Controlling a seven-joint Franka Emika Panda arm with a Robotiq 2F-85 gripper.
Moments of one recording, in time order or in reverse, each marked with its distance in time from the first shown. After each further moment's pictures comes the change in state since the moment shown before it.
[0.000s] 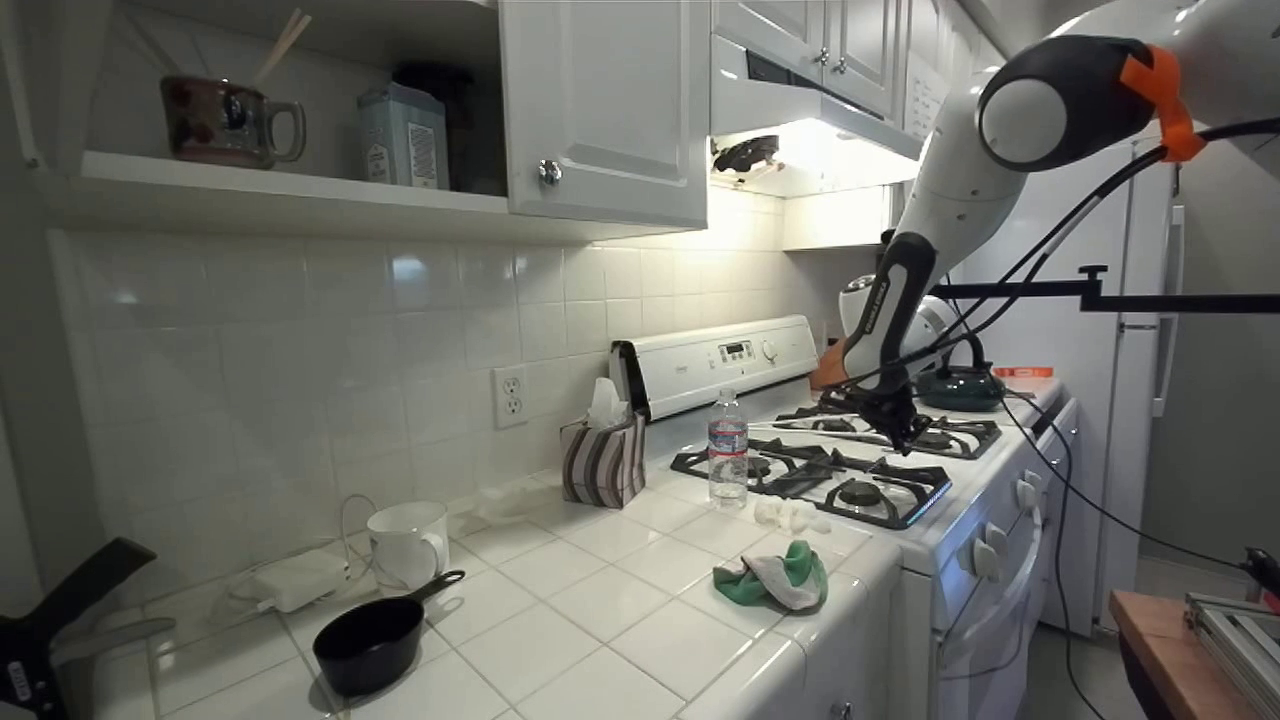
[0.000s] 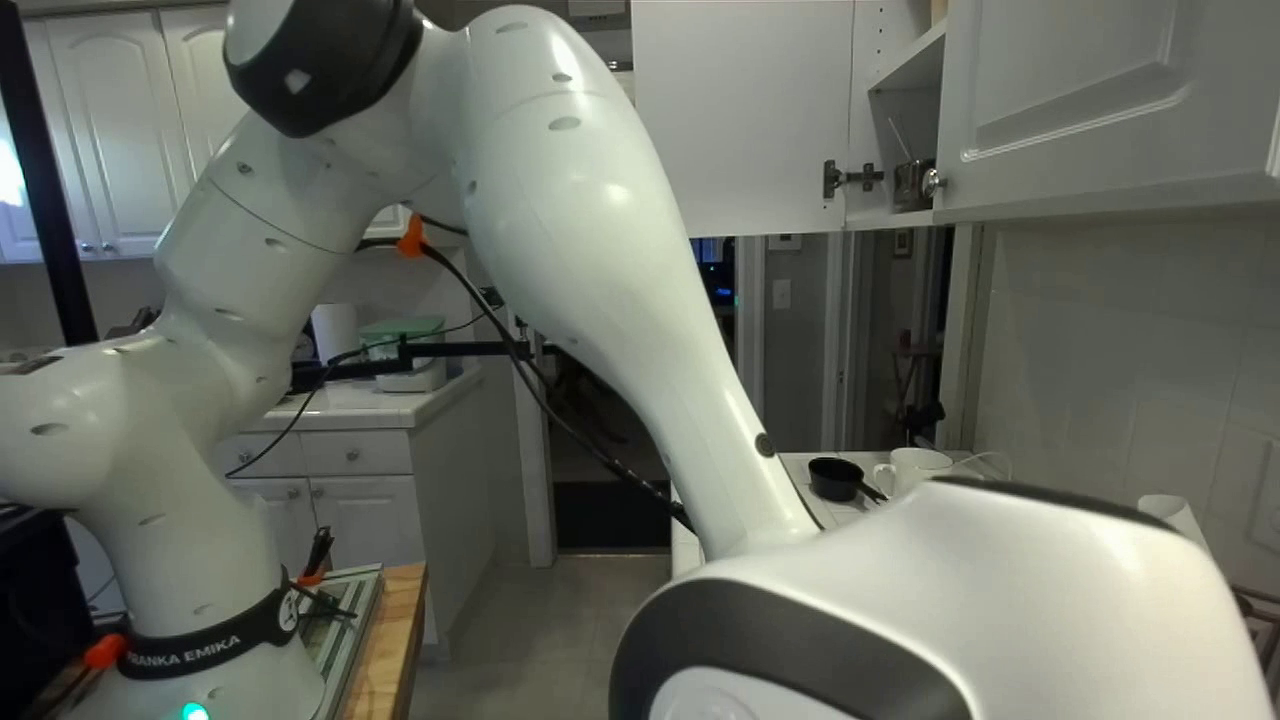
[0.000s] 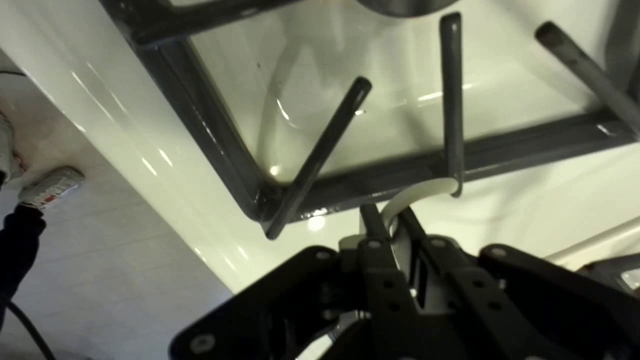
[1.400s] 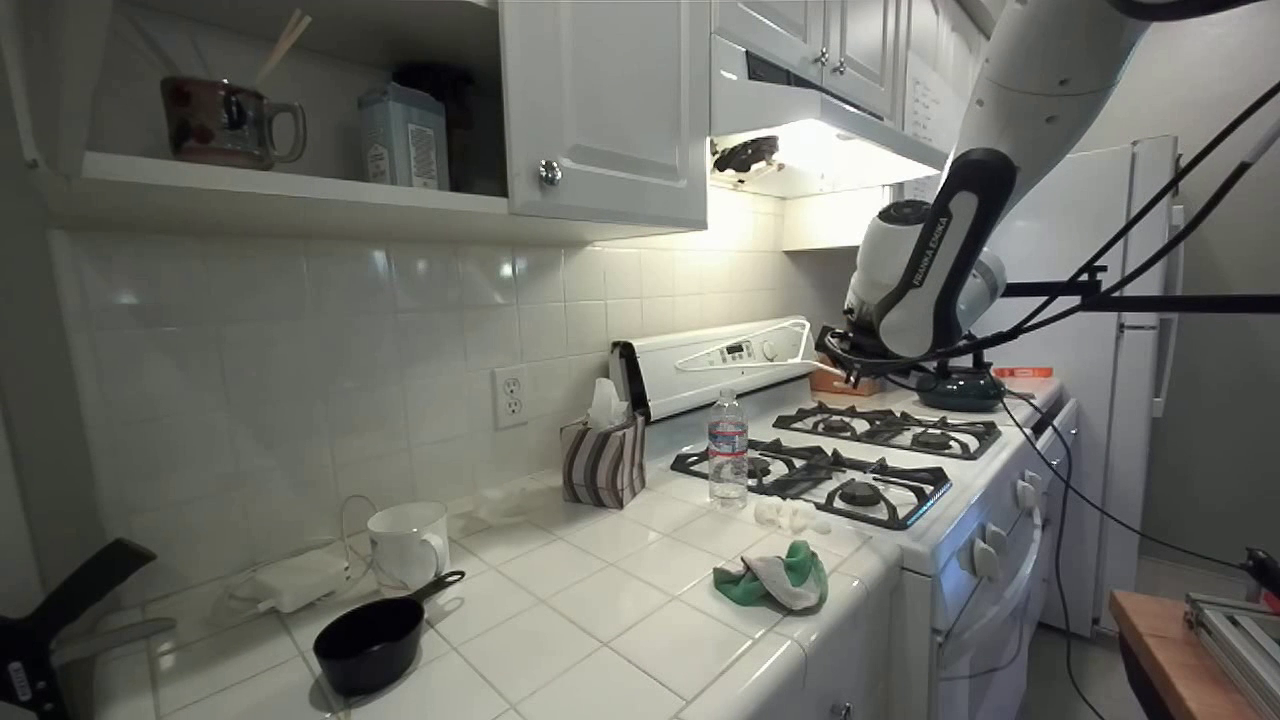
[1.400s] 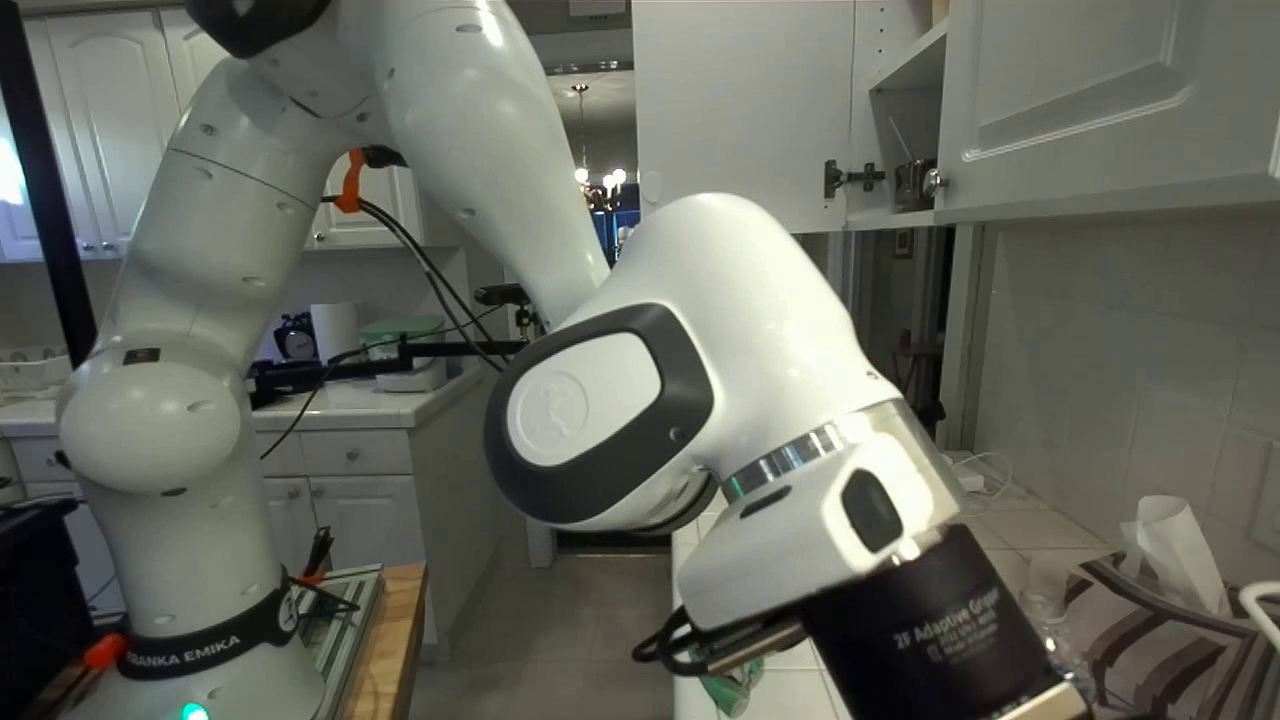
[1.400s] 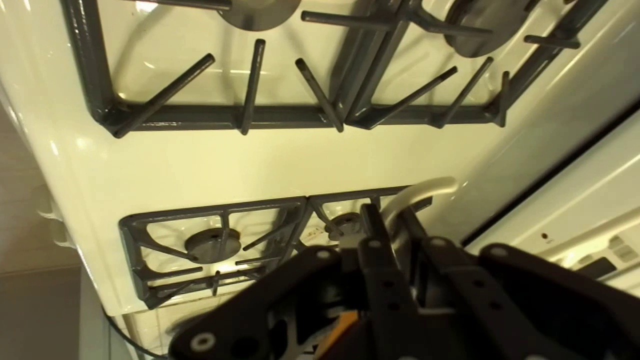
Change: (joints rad) arm 0.614 -0.246 -0.477 -0.378 -0.137 0.479 -0.202
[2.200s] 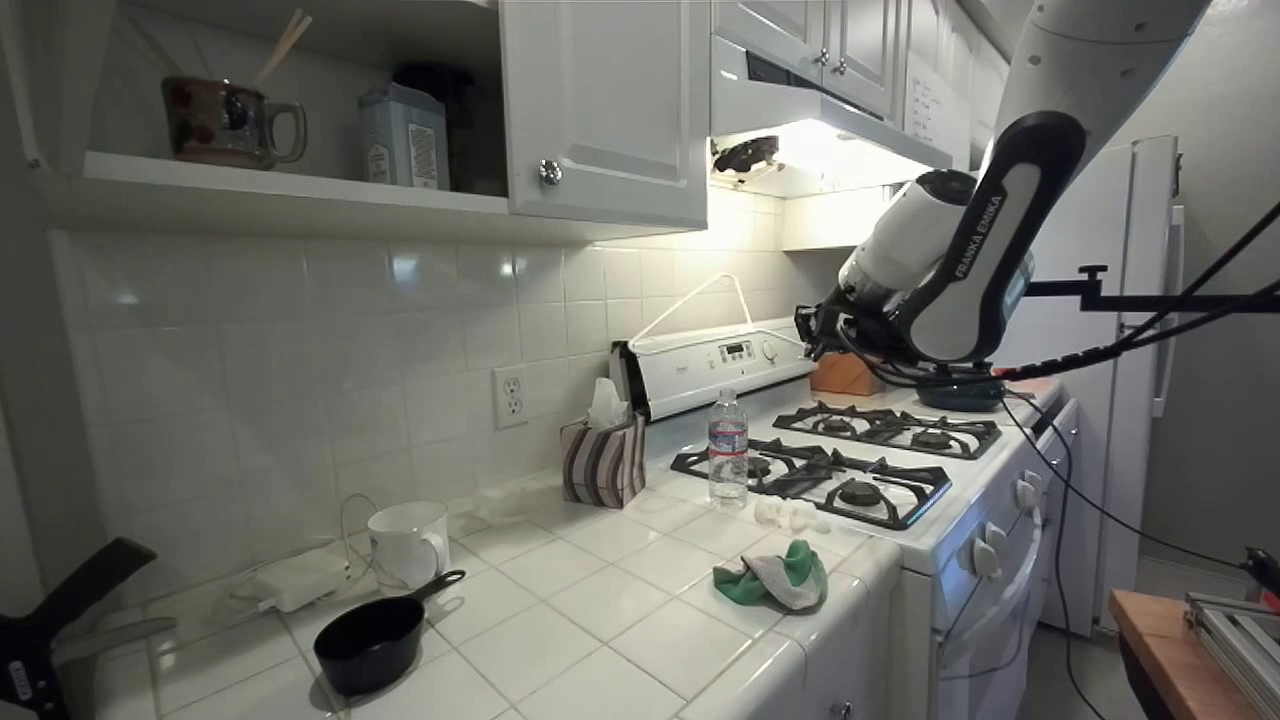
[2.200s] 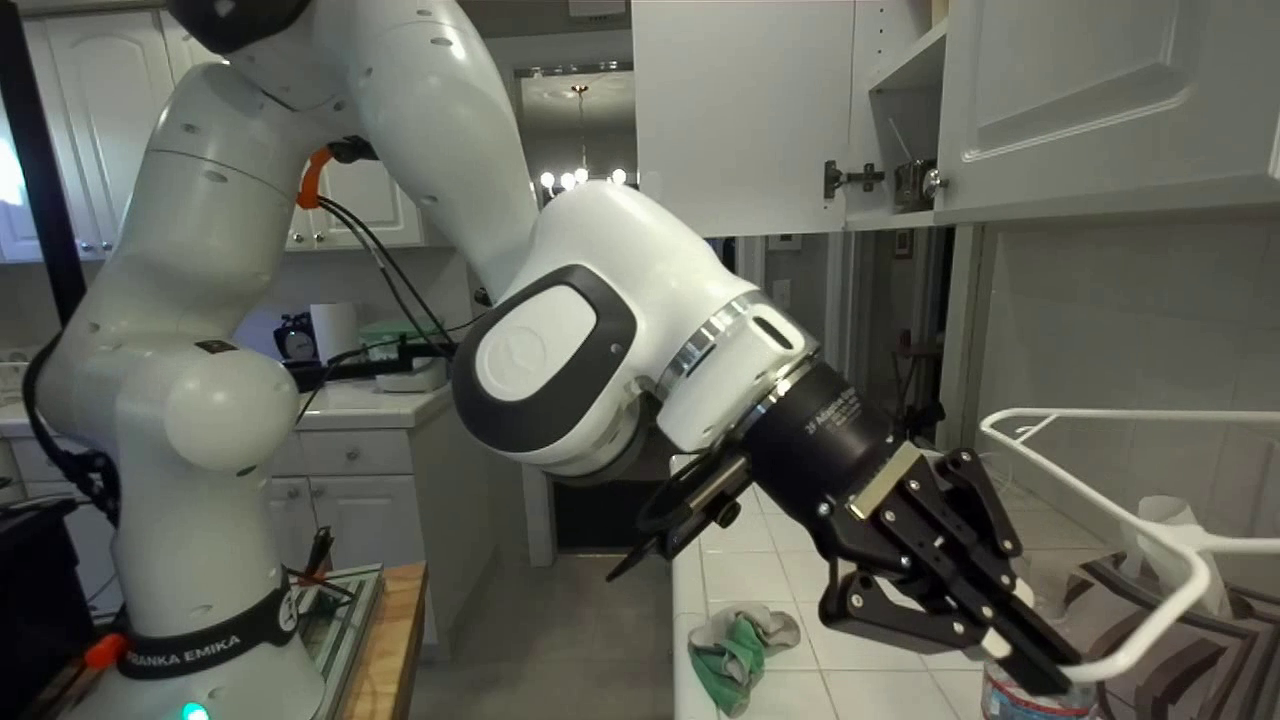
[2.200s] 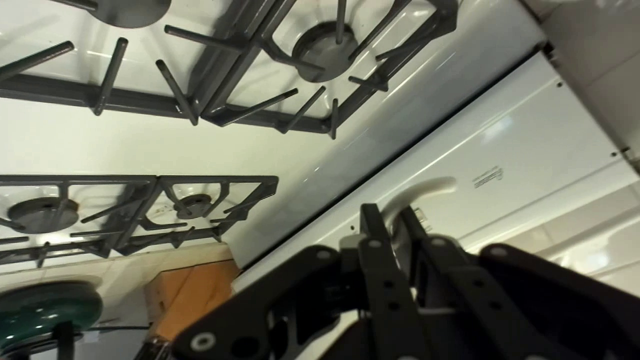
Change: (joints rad) arm 0.441 -0.034 -0.321 -0.179 -0.079 0.294 -0.108
